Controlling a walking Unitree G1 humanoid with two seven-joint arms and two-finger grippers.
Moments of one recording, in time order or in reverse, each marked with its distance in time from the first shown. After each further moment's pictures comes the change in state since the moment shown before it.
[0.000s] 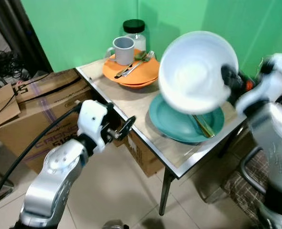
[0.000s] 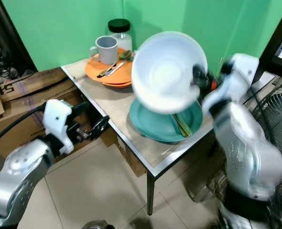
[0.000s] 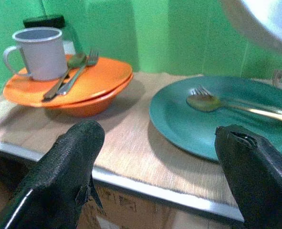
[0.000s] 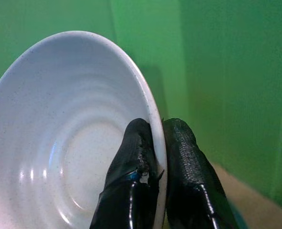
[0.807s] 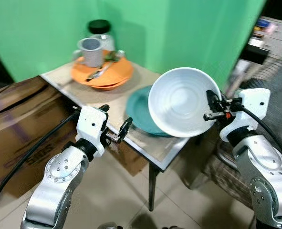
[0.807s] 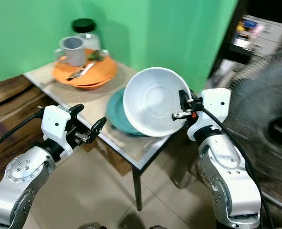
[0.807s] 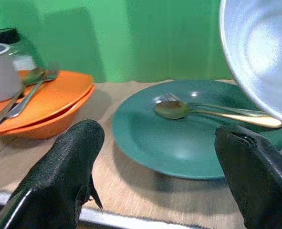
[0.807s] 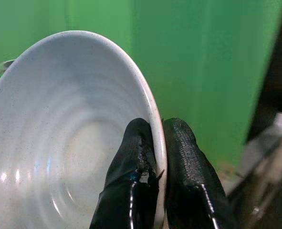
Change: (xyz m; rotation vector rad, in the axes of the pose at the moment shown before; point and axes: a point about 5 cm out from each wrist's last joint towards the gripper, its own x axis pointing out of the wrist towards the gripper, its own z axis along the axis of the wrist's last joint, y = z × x) left arm -0.002 -0.004 -0.001 0.046 -0.019 0.079; right arm -0.017 0.016 -0.032 -0.159 -0.022 -0.044
